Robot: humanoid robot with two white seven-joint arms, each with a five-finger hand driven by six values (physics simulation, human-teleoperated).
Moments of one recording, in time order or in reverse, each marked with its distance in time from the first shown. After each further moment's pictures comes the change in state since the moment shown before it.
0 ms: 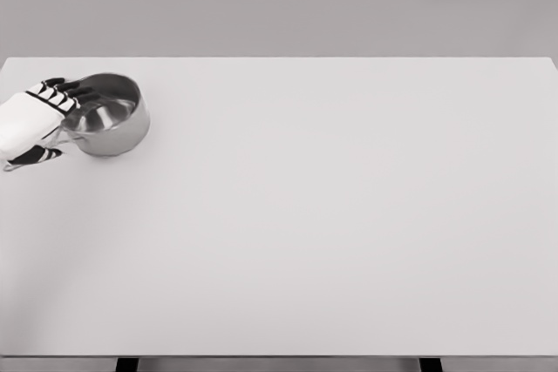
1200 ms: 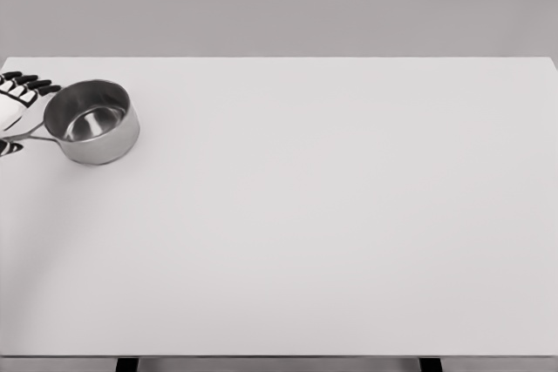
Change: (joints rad) left arm -0.034 0.032 0.046 0.111 -0.047 0.000 0.002; right arm 0.000 0.000 0.000 0.000 0.000 0.000 0.000
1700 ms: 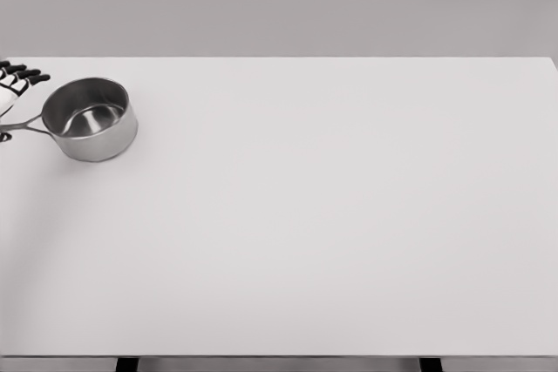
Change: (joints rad) left arm -0.083 -0.020 -0.005 0.087 -0.074 0.000 0.000; right arm 0.000 0.000 0.000 0.000 0.000 0.000 0.000
